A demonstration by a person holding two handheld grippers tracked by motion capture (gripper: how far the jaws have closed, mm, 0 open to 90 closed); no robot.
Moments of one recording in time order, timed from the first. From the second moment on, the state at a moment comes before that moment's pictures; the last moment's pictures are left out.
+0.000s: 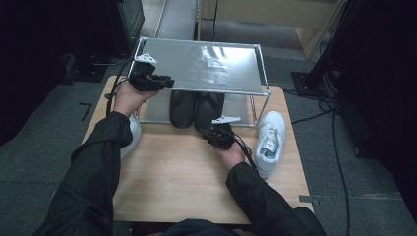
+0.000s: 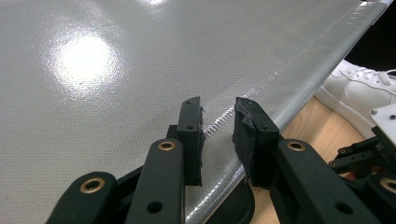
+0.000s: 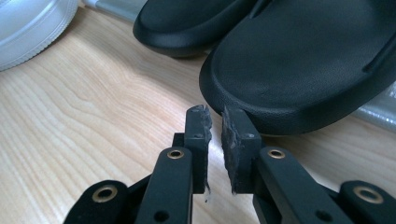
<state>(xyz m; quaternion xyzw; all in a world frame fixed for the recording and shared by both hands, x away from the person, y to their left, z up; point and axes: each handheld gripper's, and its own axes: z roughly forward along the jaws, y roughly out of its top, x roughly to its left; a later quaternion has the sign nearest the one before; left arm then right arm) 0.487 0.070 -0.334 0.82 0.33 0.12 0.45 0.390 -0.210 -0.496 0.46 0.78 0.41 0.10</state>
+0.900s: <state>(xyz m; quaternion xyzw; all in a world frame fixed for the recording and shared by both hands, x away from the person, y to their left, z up) 0.488 0.071 -0.335 0.82 0.33 0.11 0.46 0.408 -0.208 -0.499 0.46 0.77 0.42 0.10</state>
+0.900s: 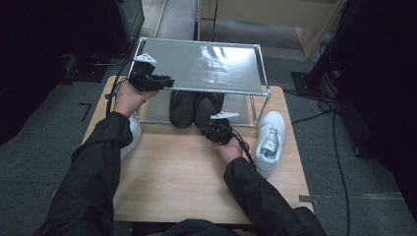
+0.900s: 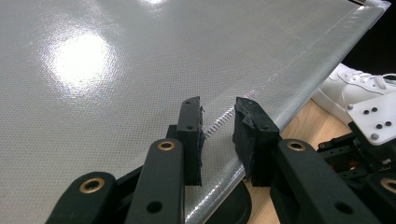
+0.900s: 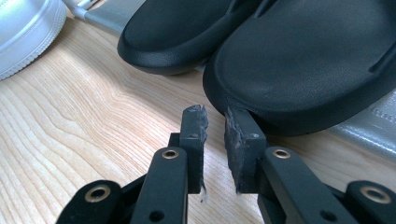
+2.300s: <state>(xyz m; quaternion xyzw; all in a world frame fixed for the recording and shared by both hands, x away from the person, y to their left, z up) 0.448 0.053 -0.309 0.82 0.32 0.07 0.47 0.329 -0.255 -0.465 0.38 0.80 0.46 0.08</state>
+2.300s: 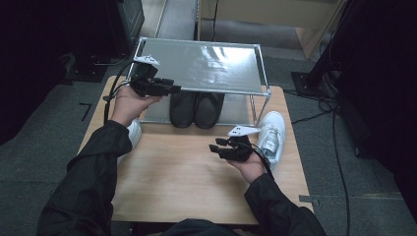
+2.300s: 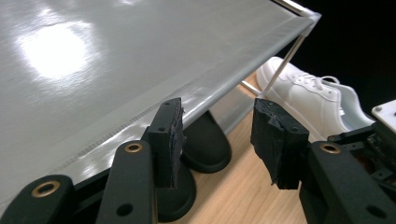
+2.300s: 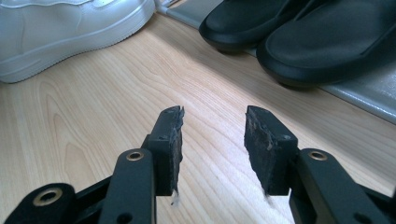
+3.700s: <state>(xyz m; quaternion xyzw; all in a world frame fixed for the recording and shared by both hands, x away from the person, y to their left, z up) 0.363 0.095 -0.391 0.80 0.37 0.05 0.46 0.332 -0.262 -0.476 0.38 0.80 0.46 0.06</state>
